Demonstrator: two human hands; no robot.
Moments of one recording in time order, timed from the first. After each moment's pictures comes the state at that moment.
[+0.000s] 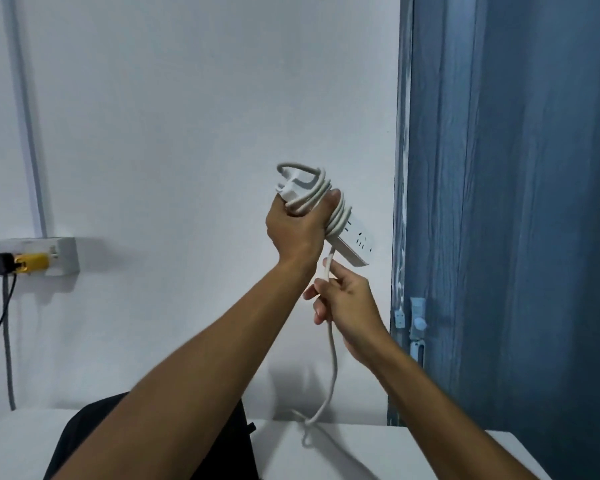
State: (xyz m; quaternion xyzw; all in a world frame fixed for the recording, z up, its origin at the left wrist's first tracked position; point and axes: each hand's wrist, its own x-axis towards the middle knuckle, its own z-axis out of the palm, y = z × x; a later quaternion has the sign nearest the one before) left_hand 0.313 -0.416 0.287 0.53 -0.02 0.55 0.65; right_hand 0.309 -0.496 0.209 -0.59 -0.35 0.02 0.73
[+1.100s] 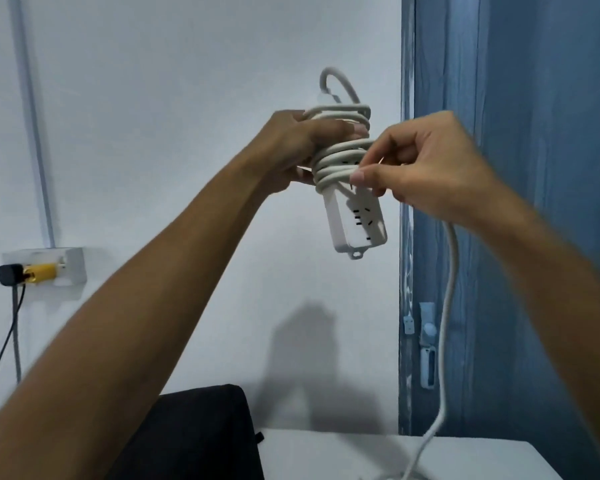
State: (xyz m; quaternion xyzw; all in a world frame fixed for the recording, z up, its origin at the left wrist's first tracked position) left_hand 0.247 -0.413 0.404 0.79 -0.11 0.33 0.50; right_hand 0.279 -0.584 0.362 -0.65 -0.52 -0.25 0.49
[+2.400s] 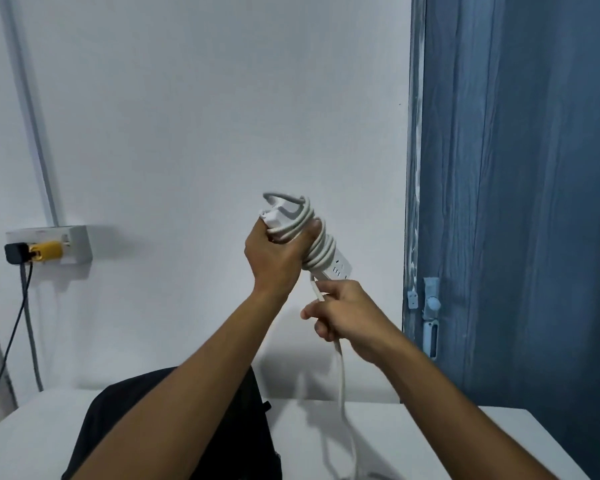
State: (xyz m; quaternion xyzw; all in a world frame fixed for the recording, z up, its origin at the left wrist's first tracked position) left_hand 0.289 -0.373 0.229 0.61 -0.01 0.57 0.55; right_hand 0.299 -0.493 0.193 -0.68 -0.32 0.14 0.64
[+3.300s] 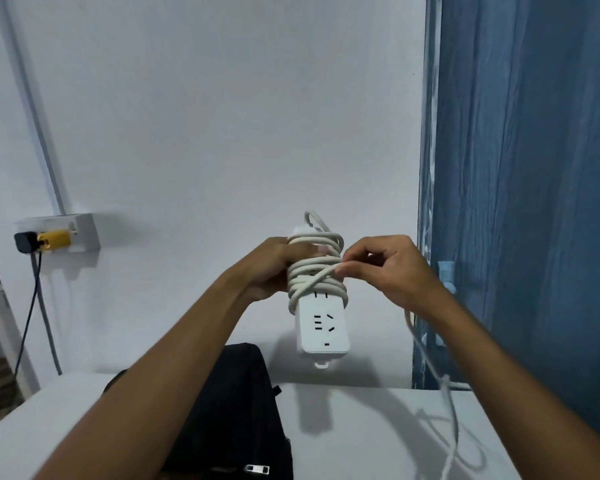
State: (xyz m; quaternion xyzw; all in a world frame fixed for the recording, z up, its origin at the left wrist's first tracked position) left_hand 0.269 -0.337 0.228 0.76 -0.02 0.09 0.65; right_hand 0.339 -0.528 0.209 -0.62 -0.52 -0.07 0.58
